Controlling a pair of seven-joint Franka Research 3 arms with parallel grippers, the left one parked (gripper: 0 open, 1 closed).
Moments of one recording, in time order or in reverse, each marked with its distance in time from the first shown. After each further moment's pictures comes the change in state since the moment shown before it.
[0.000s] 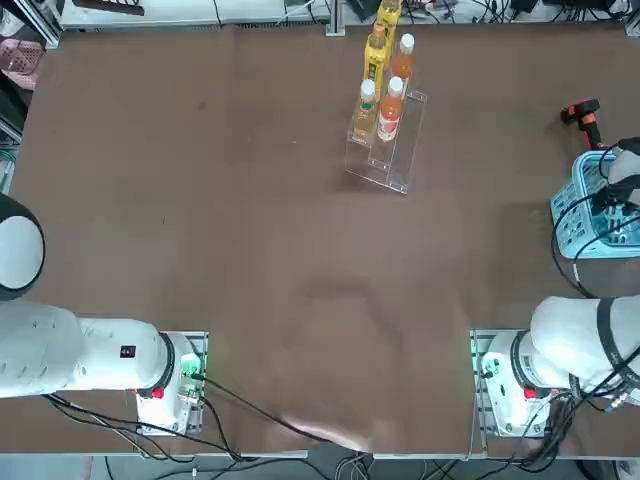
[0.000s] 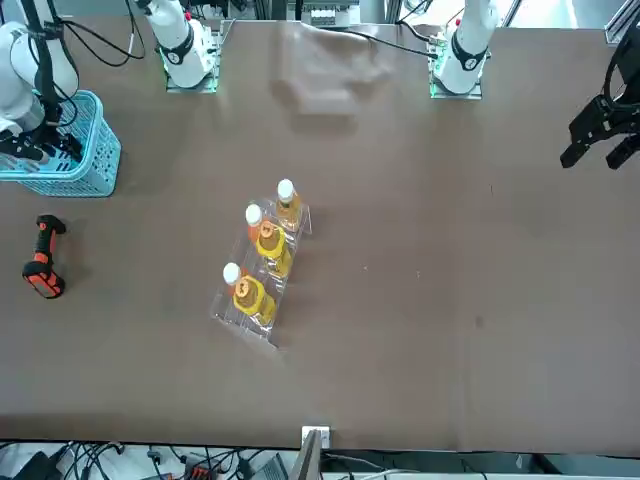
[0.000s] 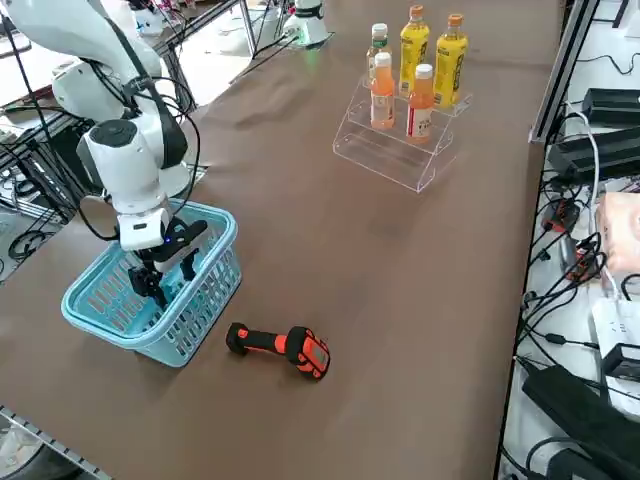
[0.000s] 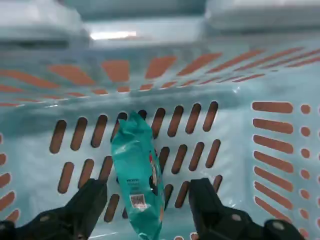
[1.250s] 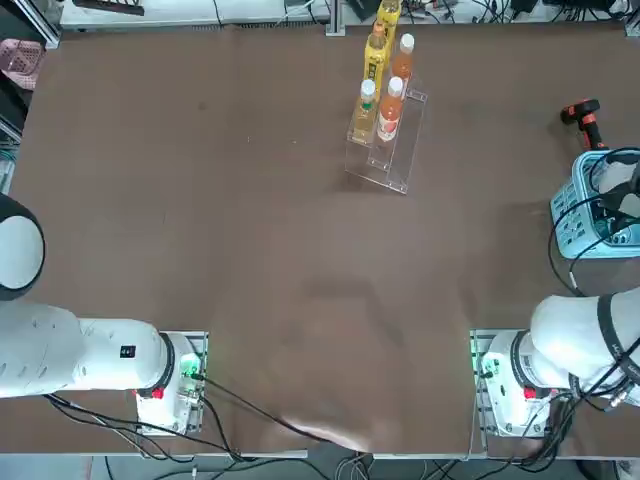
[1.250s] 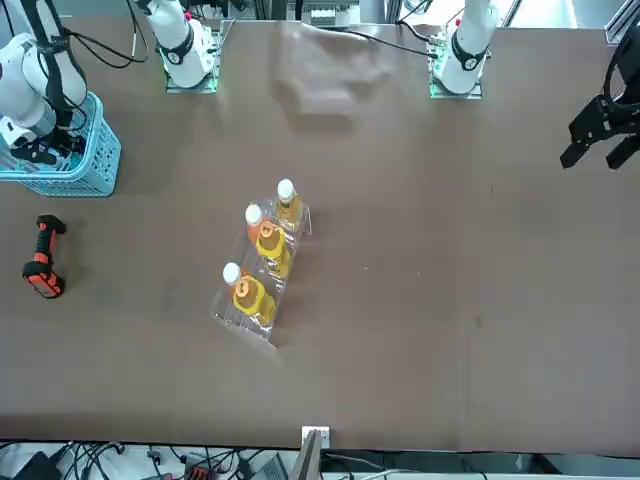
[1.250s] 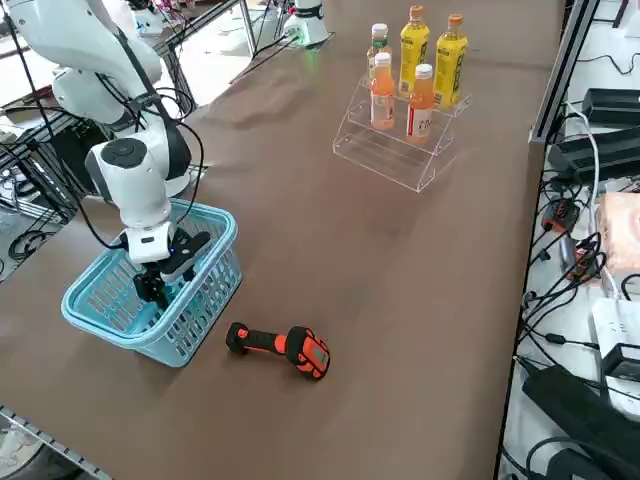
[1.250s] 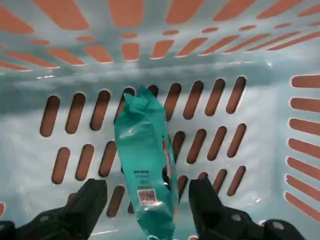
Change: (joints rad) arm -0.005 0.068 0.004 -0.006 0.000 0.004 -0.006
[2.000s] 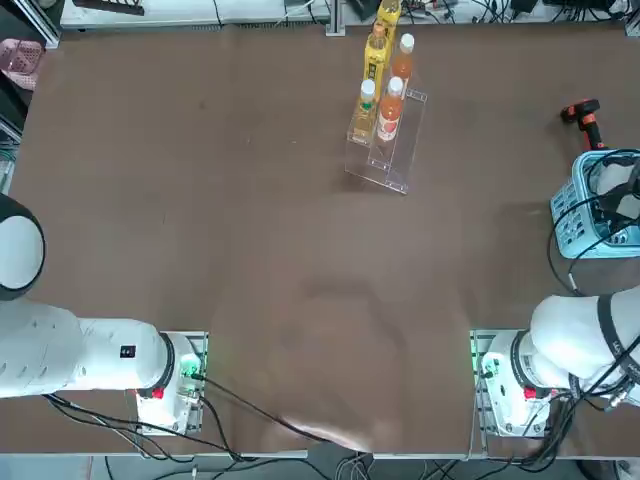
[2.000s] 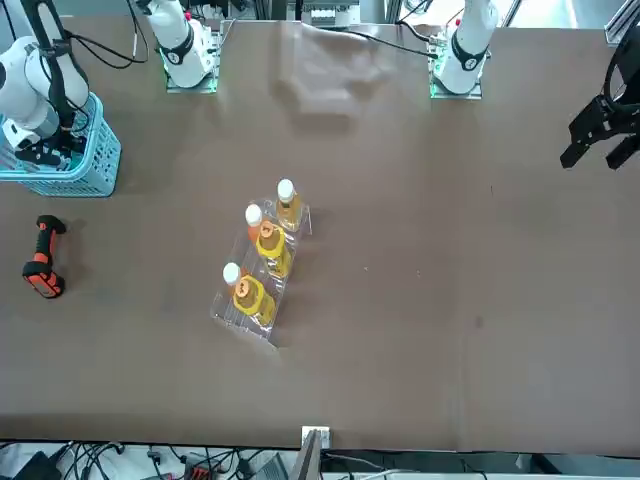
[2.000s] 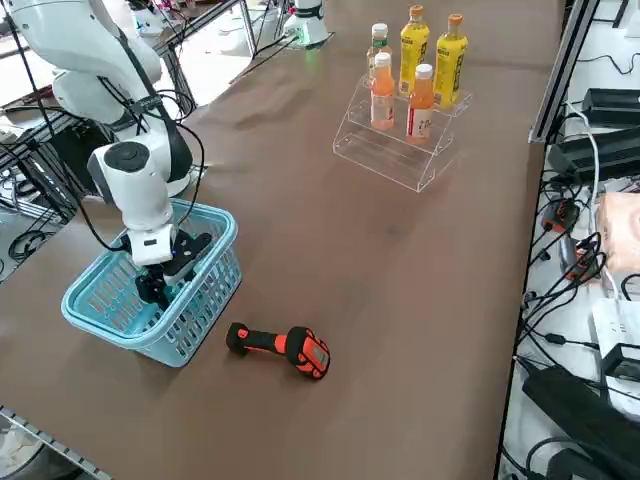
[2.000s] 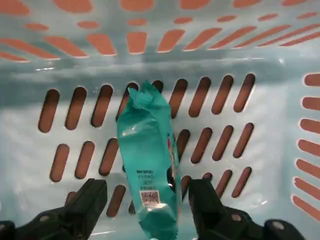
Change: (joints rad) arm 0.000 0.021 0.001 0.000 0.000 0.009 -0.017
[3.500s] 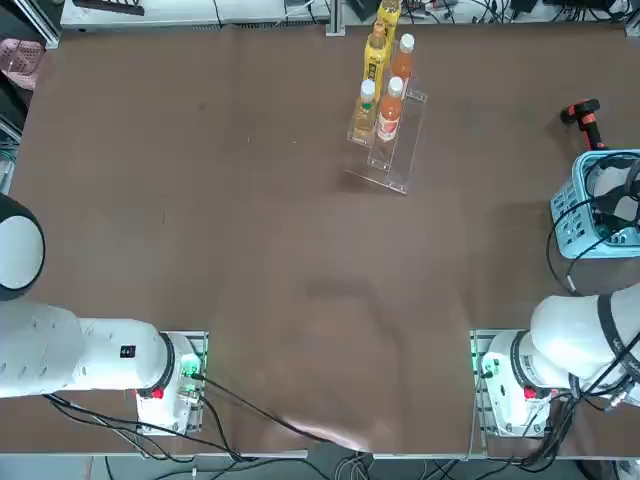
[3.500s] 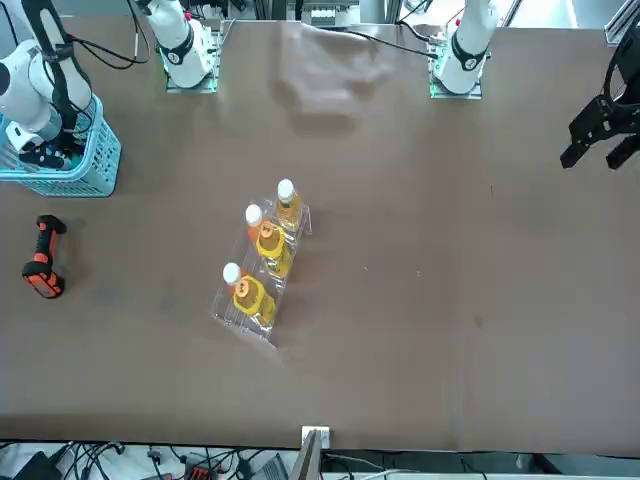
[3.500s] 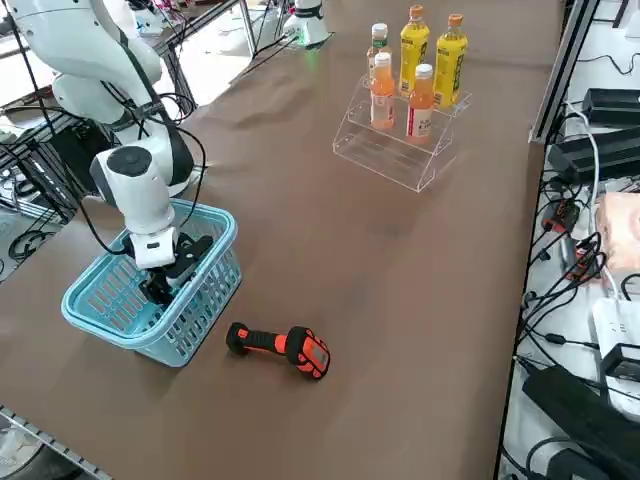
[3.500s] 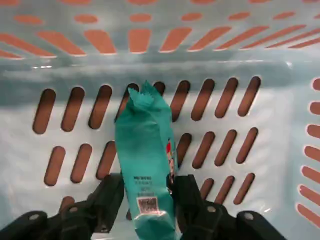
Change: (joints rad) arm -0.002 0.025 0.000 0.002 0.000 0.027 -0.015
